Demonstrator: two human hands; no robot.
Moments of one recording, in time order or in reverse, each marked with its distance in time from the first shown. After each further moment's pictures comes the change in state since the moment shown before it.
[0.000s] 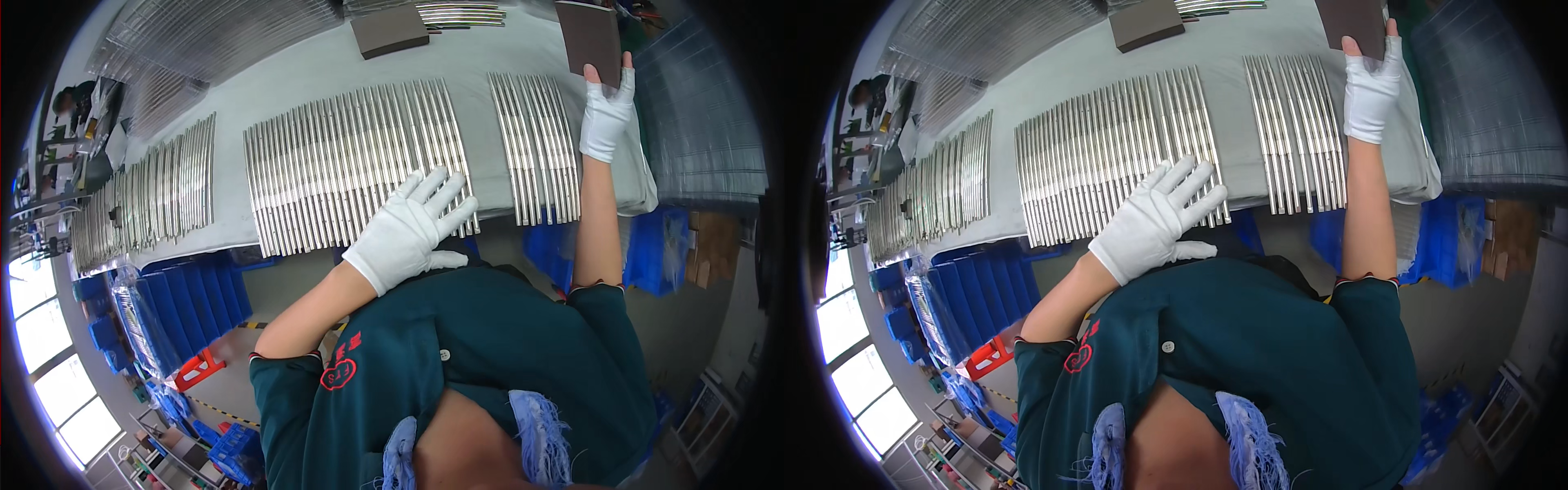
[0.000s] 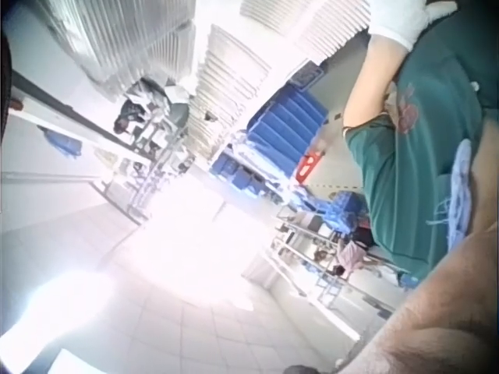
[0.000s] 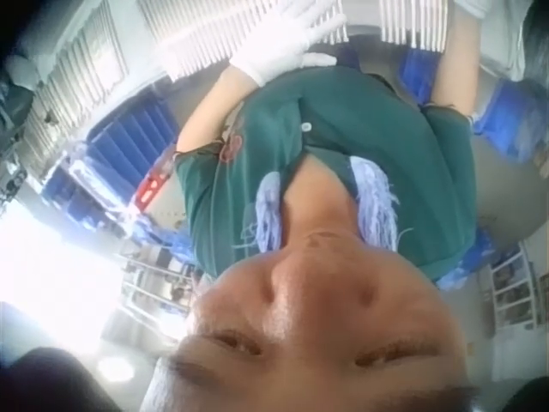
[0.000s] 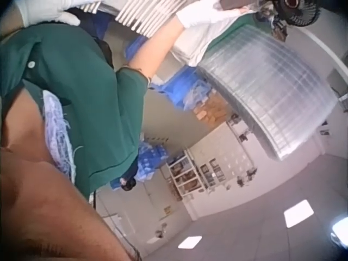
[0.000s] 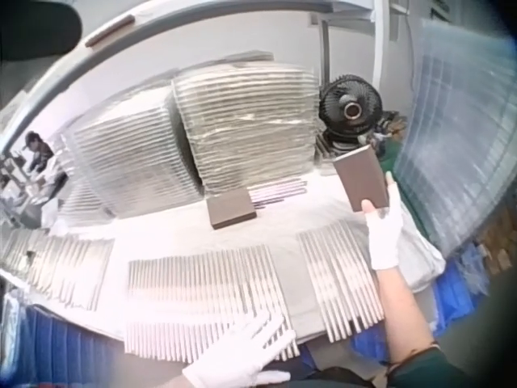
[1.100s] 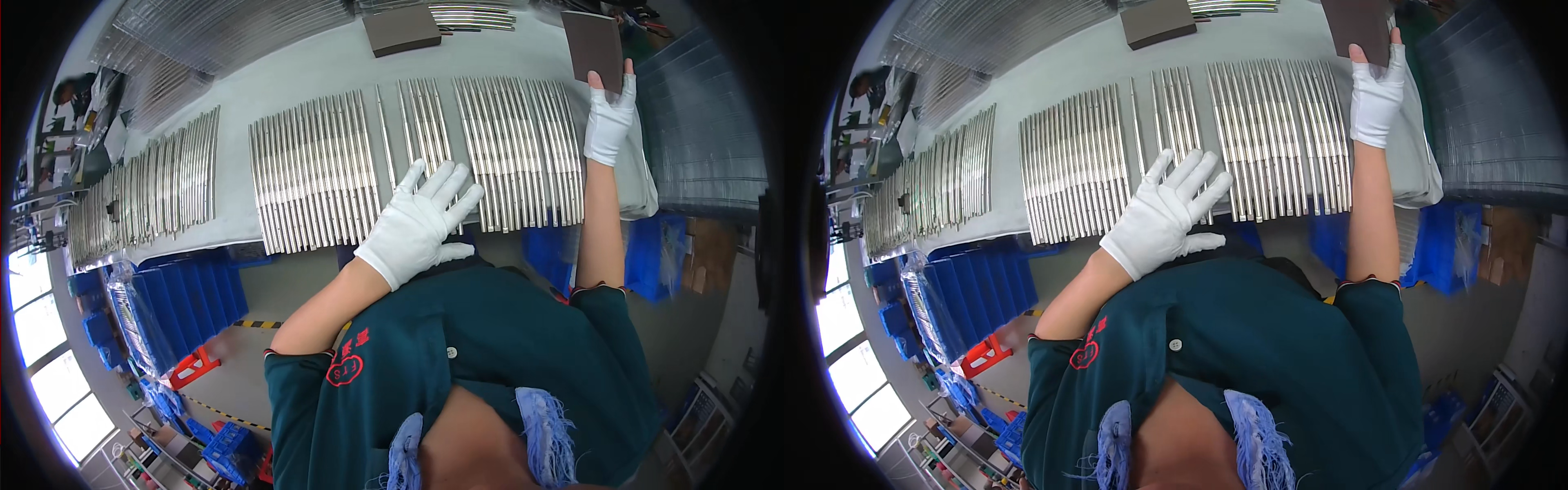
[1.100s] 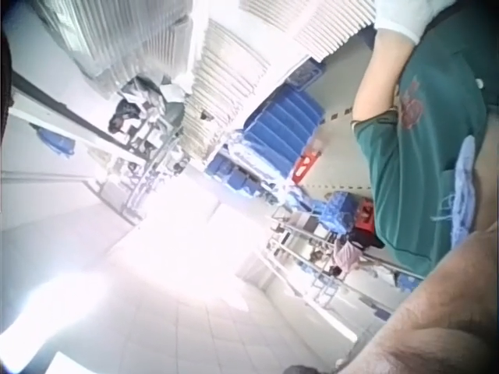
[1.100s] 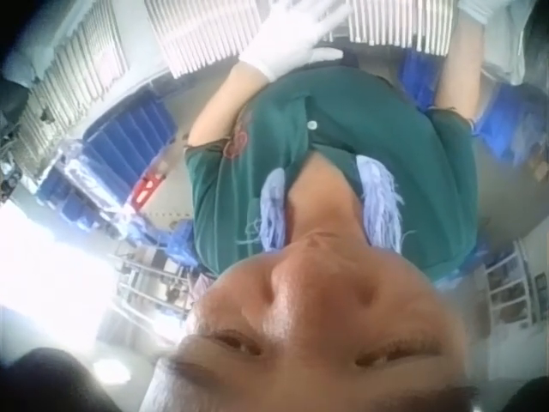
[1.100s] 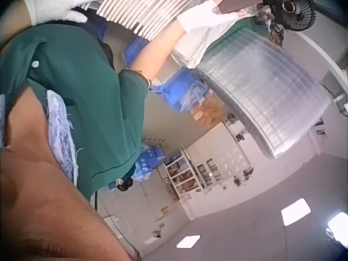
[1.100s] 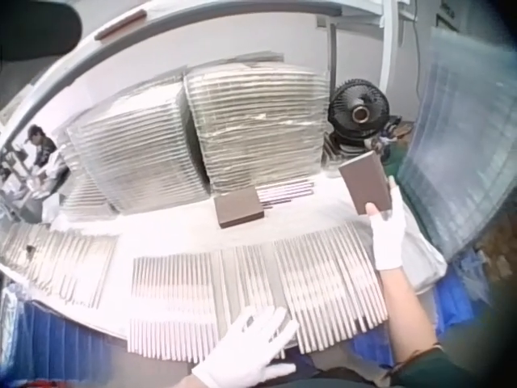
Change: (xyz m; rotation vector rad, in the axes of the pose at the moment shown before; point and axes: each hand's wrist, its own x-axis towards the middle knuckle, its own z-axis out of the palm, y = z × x) left_hand -0.001 -0.002 0.009 0.078 0.048 -0.068; right_hand -0.002 0.007 0.003 -0.046 -0.022 -0.024
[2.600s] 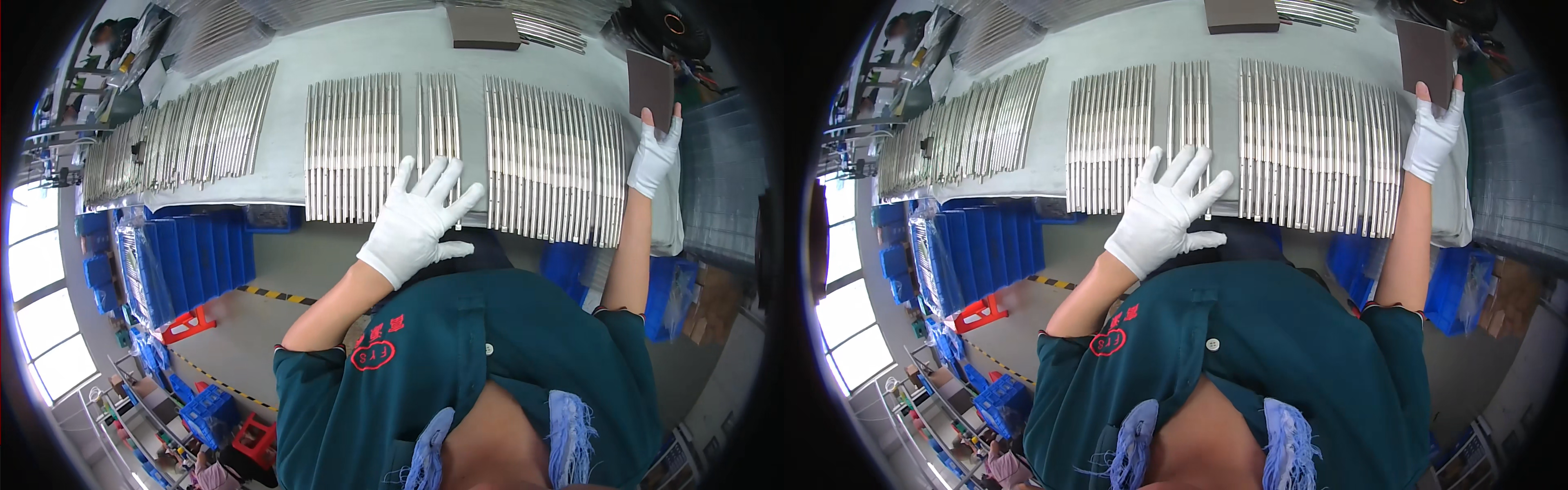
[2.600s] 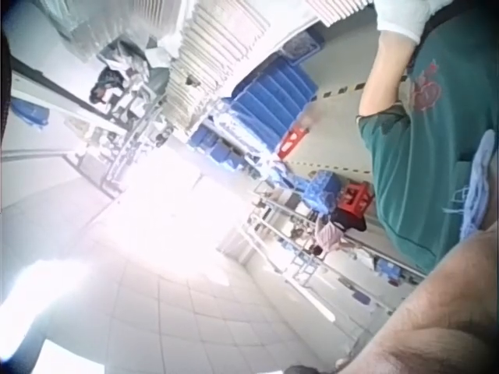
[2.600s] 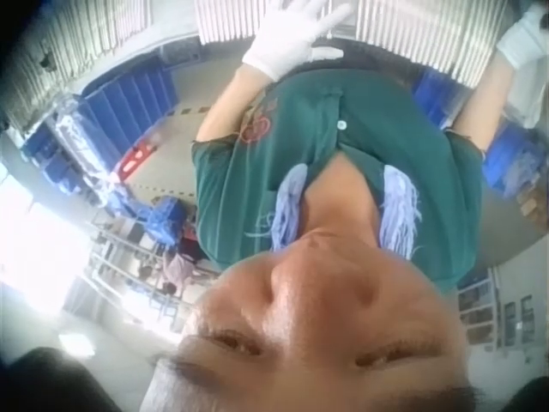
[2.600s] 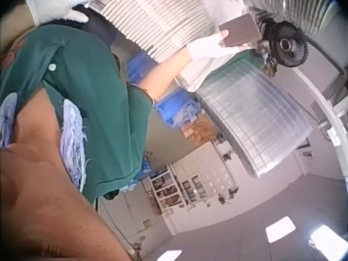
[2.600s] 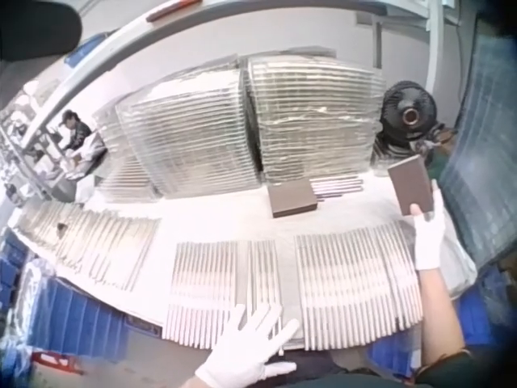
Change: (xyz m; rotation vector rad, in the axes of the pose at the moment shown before) left_hand -0.052 -0.016 -0.013 0.046 0.028 -0.224; right_hand 0.004 0.008 -0.002 0.018 -0.027 0.045
